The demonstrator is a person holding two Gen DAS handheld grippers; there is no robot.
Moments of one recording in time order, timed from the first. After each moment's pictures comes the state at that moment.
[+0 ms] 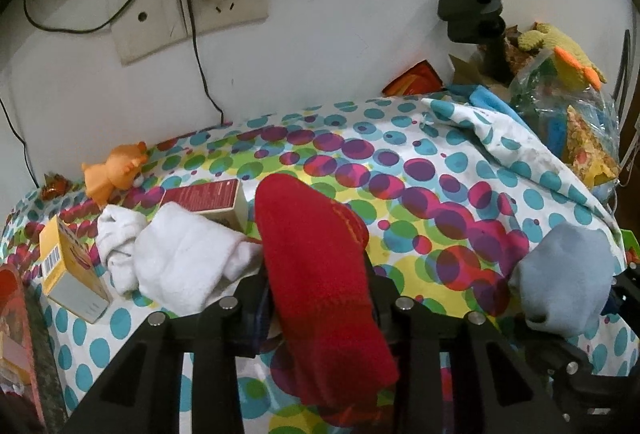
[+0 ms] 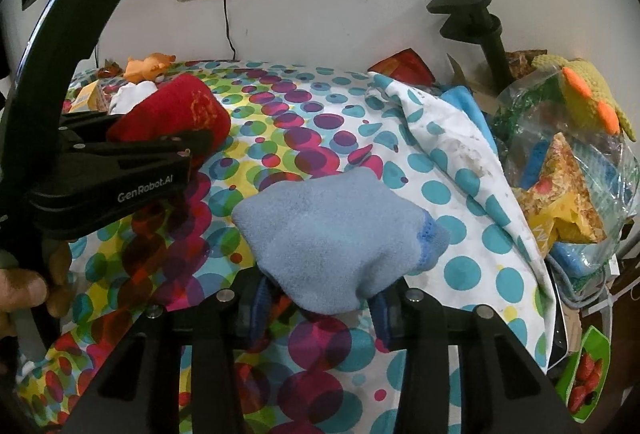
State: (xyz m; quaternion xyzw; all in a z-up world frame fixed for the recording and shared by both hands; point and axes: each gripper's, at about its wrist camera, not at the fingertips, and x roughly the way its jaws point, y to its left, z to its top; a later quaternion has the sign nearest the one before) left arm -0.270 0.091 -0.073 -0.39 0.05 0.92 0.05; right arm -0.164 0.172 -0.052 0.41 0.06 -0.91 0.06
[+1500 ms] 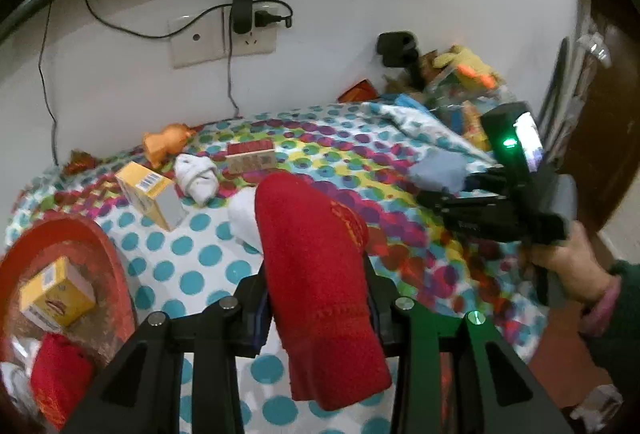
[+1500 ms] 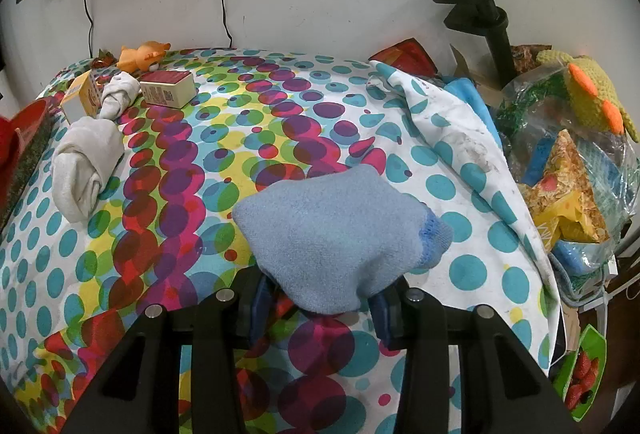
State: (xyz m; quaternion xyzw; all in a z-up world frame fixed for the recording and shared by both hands) left arm -0.113 -0.002 -0.009 -0.37 0.02 0.91 0.17; right arm -0.168 0.163 -0.057 0.43 0.06 -0.90 0.05
